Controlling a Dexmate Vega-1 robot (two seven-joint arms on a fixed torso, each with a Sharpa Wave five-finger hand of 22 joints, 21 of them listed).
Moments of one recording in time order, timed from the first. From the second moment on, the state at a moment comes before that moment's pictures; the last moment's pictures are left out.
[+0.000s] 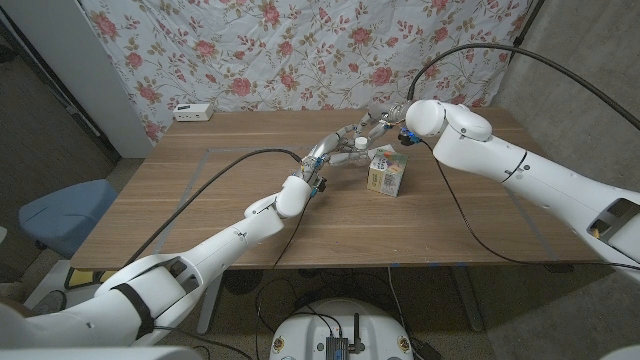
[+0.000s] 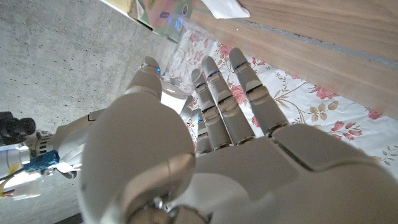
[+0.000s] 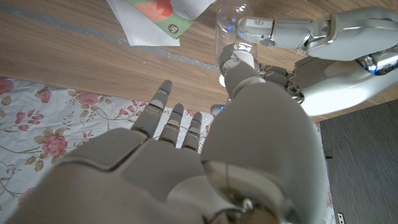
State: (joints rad) left arm 0.59 0.34 0.78 -1.14 0.22 -0.40 0.38; left_hand 1.03 0.04 0.29 -0.14 0.20 0.23 -0.04 0.18 0.17 0.92 -0.08 0.19 0.19 0.98 -0.15 0.17 0.16 0.82 0.02 0.20 0.17; right arm -0.33 -0.77 -0.89 -1.97 -0.34 -0.70 0.46; right_hand 1.15 0.06 0.44 -0.18 0.19 0.80 -0.22 0.33 0.21 0.16 -0.07 0.19 0.20 0.16 0.03 0.21 0.20 0.39 0.10 0.18 0.17
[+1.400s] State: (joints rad) left arm 0.61 0.36 0.78 -1.17 0.23 -0.39 0.40; left_hand 1.03 0.04 0.30 -0.13 0.20 0.24 -0.04 0.18 0.17 0.92 -0.08 0.19 0.19 0.98 -0.15 0.17 0.16 0.81 0.02 0.20 0.17; right arm -0.31 -0.80 -0.89 -2.01 -0.31 -0.73 0.53; right_hand 1.05 -0.01 0.36 -0.13 0.18 0.53 -0.22 0.19 0.20 0.05 0.03 0.18 0.20 0.10 0.09 0.20 0.21 0.35 0.12 0.19 0.17
